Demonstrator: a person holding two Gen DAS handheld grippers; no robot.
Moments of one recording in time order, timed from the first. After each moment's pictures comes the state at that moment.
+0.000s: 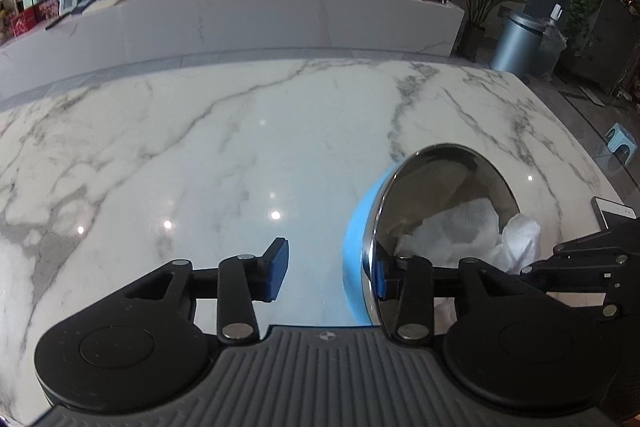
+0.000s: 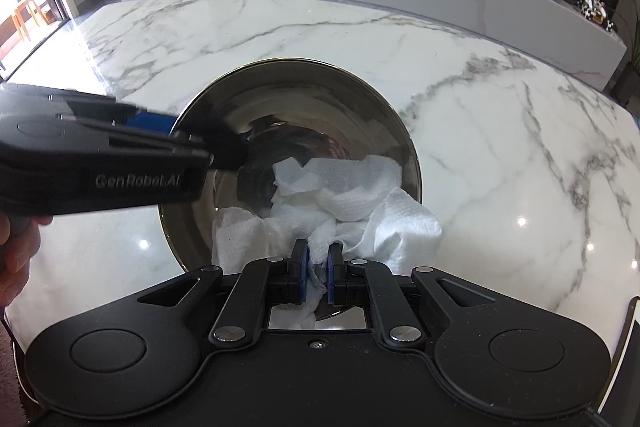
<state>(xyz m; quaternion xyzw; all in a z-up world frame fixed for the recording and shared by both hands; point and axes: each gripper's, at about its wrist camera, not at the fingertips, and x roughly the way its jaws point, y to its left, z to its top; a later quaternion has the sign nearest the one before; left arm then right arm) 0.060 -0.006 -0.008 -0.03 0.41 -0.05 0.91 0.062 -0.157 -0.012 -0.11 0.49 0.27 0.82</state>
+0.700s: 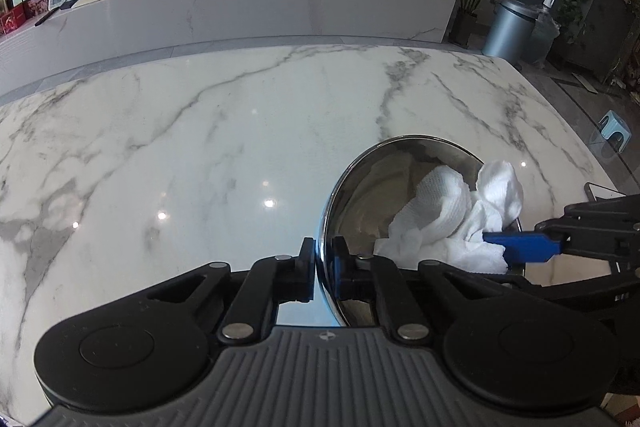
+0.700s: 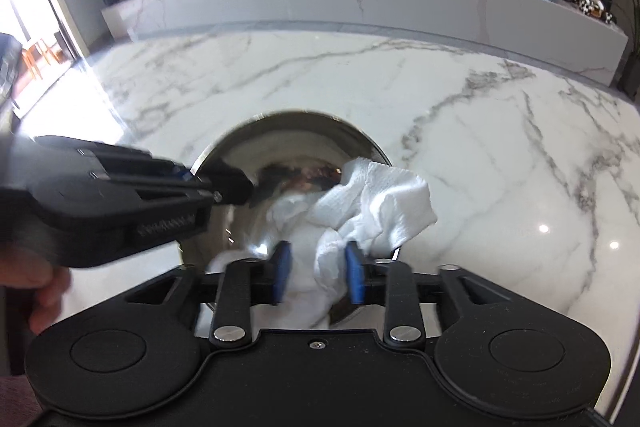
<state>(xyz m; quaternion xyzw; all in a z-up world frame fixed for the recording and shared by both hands) 0.062 -0.013 -0.013 -0.03 0.44 -0.07 0.89 0.063 -0.171 0.007 -0.04 0.46 0.29 0.84</state>
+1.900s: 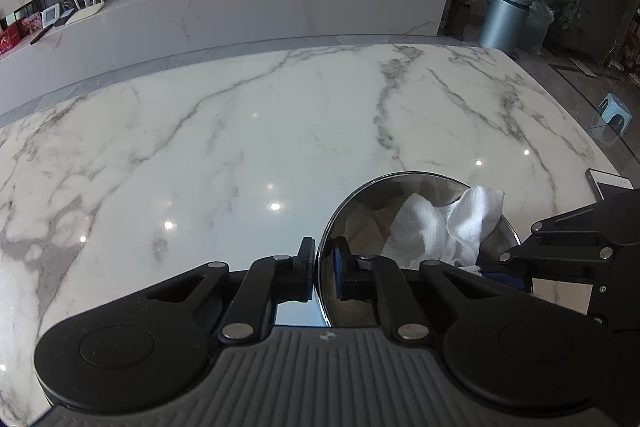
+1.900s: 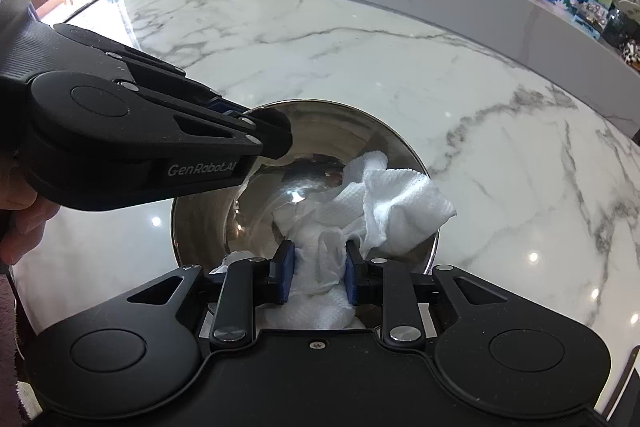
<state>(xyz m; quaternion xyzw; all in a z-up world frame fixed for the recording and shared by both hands) 0.062 -0.017 -0.007 -0.01 0.45 -0.07 0.89 0.054 -0.143 -0.011 -0.15 0.47 0.32 0.81</state>
